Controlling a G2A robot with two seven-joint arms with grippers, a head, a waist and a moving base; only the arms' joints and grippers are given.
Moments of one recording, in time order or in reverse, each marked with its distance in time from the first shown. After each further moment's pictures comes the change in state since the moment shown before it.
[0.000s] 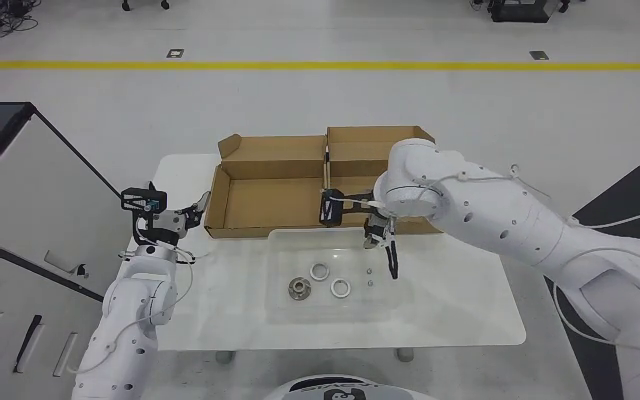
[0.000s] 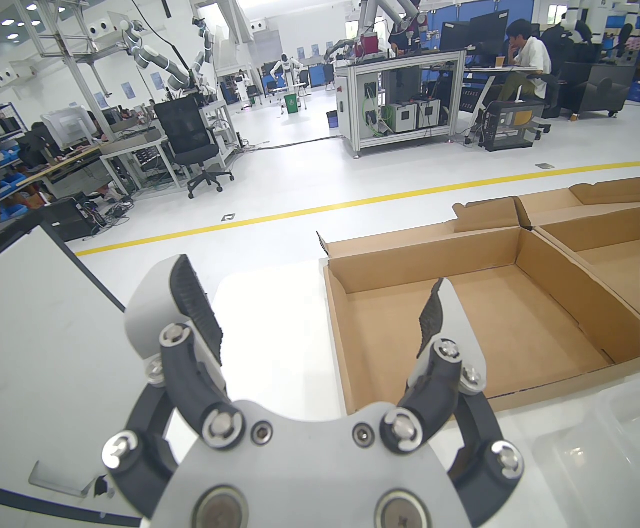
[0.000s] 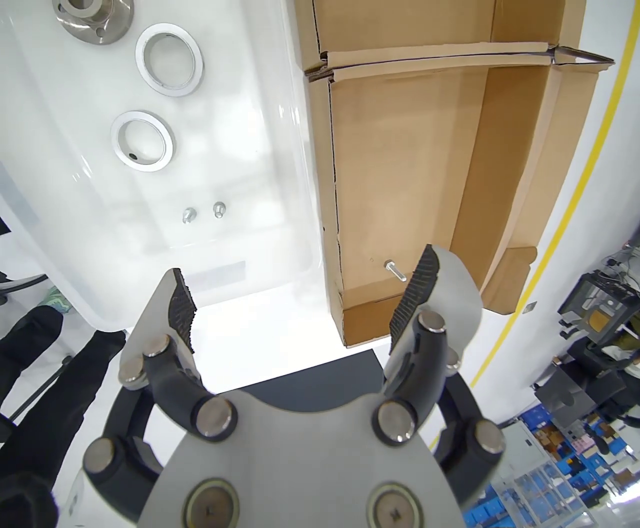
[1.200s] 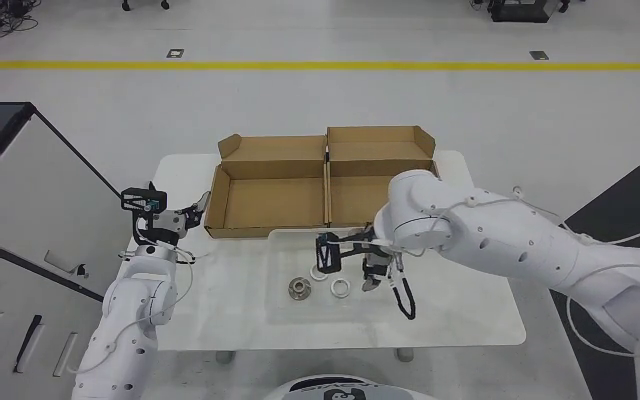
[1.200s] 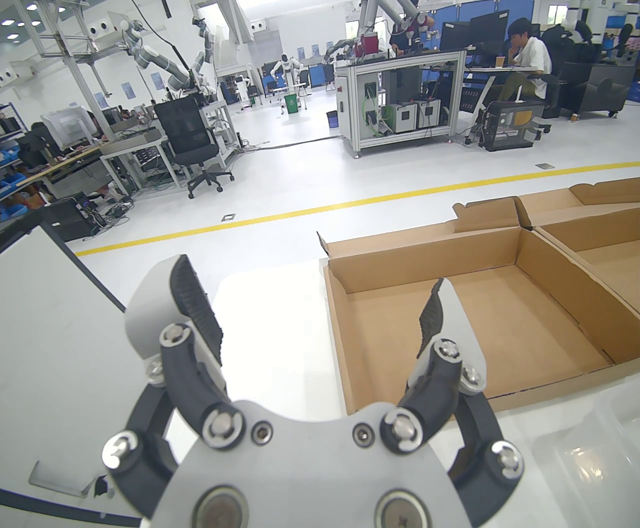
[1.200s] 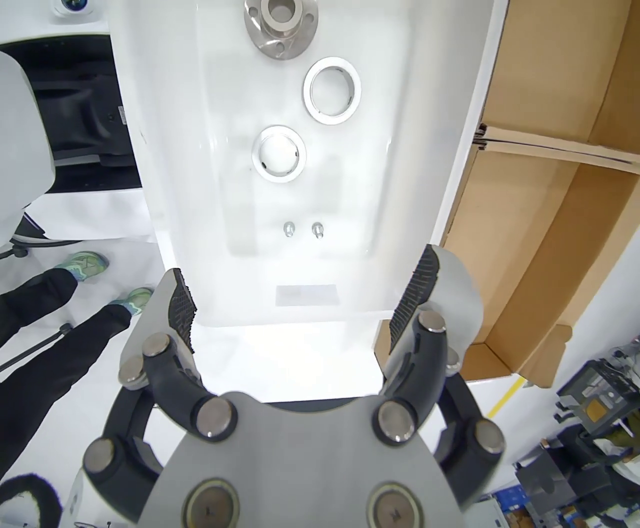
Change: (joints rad) left arm 0.000 0.000 0.000 0.000 0.000 0.000 0.000; right arm -0.017 0.088 -0.089 -0.172 0.146 -0.063 -0.063
